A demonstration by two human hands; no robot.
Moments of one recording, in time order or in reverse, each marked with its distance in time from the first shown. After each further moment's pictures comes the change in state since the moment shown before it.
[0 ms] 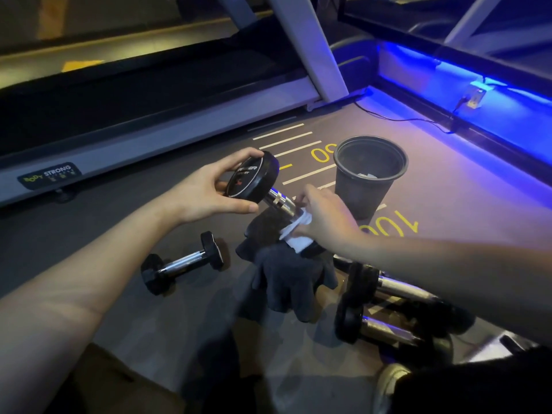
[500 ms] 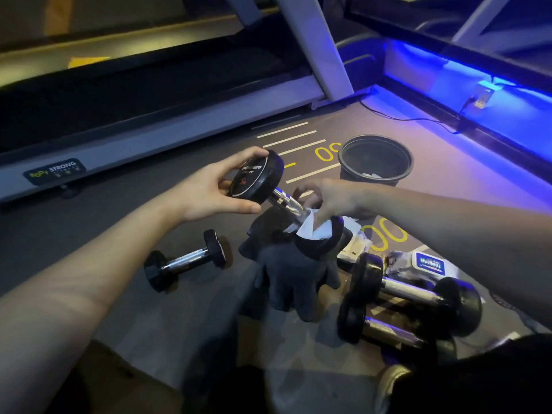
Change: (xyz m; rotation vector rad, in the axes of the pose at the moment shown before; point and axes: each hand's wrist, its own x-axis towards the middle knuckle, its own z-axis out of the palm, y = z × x) left_hand -0.002 0.001 -0.002 0.000 -0.034 -0.007; right_hand 0.050 0.030 -0.028 0.357 -0.632 0.146
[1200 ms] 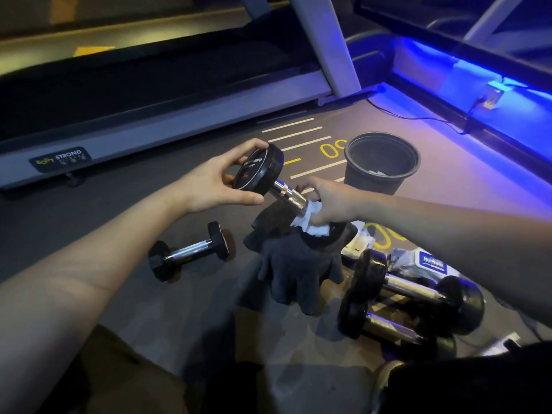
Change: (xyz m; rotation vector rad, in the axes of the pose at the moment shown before) left_hand -0.003 -0.012 -0.004 0.009 0.035 -0.036; right_hand -0.010 -0.018 0.022 -0.319 0.180 -0.056
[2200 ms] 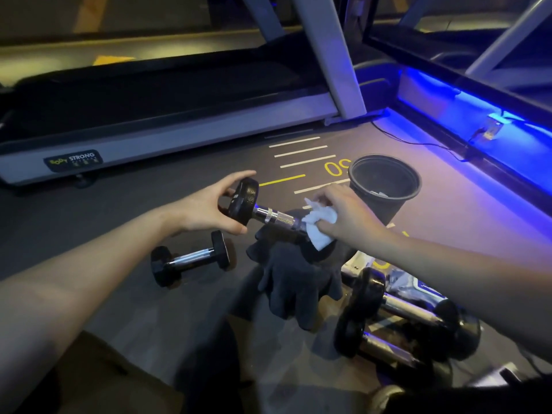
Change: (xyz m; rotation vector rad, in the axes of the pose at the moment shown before) left_hand -0.025 -0.030 -0.009 0.120 0.013 -0.122; right_hand -0.020 0.008 0.010 -0.038 0.462 -0.251
